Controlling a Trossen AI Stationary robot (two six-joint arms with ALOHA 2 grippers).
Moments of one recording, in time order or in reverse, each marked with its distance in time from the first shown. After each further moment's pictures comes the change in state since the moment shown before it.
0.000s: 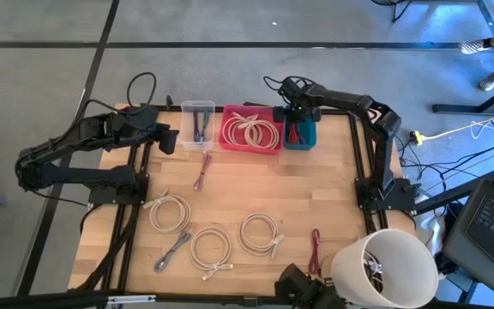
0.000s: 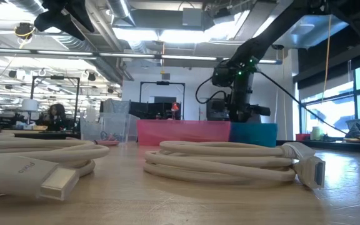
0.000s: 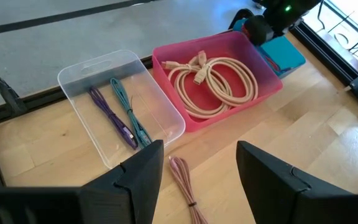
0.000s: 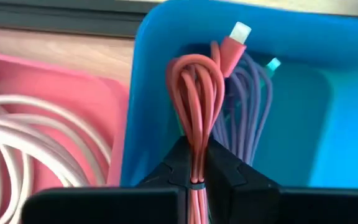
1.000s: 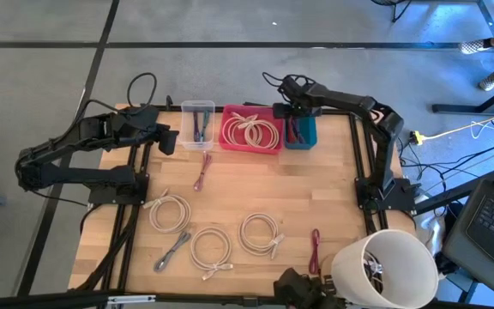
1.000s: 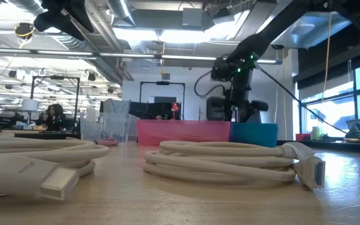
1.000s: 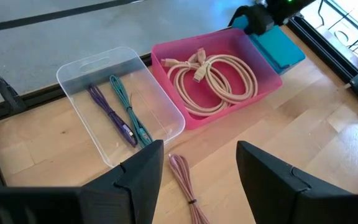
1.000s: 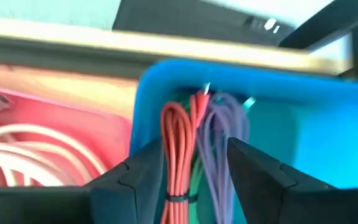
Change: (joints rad) left arm 0.000 0.000 0.000 -0.008 0.008 -0.002; right arm 0.019 -0.032 -0.001 0.048 0.118 -0.036
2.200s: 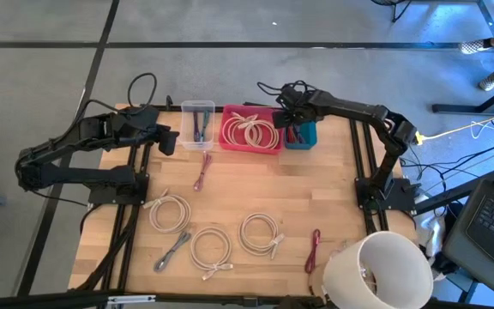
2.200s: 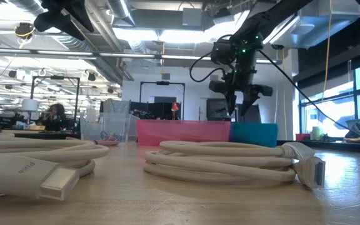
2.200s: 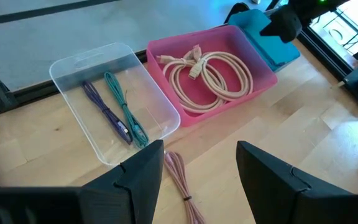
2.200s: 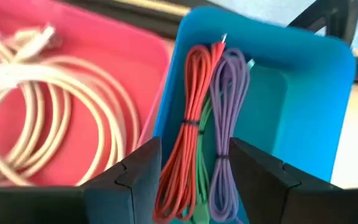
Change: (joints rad) left arm 0.000 0.000 0.000 0.001 0.022 -0.008; right arm 0.134 -0.155 -0.058 -0.099 0.065 0.004
